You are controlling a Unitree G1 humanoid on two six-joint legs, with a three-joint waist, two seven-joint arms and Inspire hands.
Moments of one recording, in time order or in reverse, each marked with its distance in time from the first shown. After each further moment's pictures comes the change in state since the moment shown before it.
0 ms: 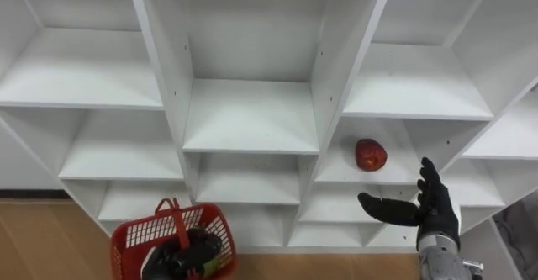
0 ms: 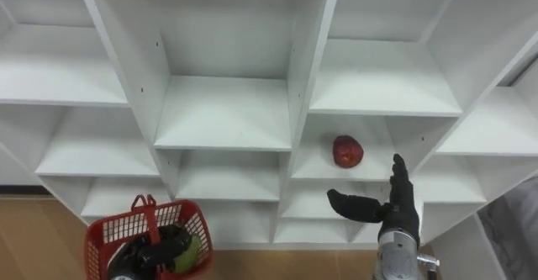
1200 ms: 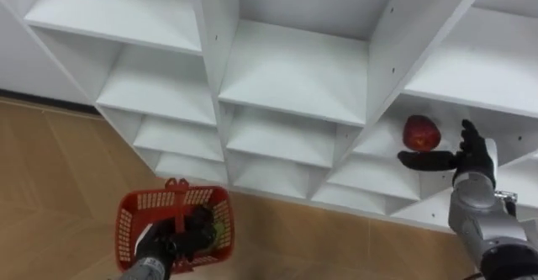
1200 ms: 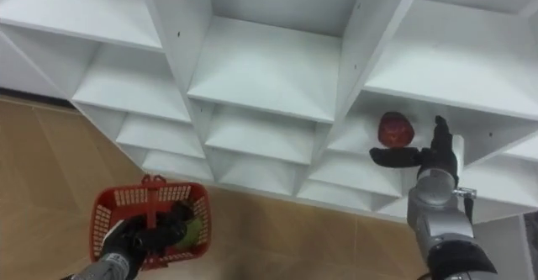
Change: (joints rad) left arm -0.139 0.056 -0.005 0.110 0.152 0.042 -0.074; right arm -0.502 -0.190 -0.013 0.573 0.054 0.022 0.019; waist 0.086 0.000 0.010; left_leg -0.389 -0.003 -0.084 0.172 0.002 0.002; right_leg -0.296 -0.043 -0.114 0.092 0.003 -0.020
